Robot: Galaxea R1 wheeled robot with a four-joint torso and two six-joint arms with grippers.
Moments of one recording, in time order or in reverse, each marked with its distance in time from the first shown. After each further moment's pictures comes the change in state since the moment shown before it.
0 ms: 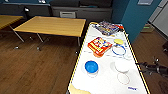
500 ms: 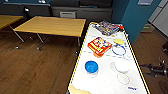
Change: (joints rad) left arm 0.008 -0.005 0.009 0.000 0.000 0.000; right arm 0.006 -0.134 0.159 0.000 -0.011 -0.030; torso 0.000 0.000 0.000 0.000
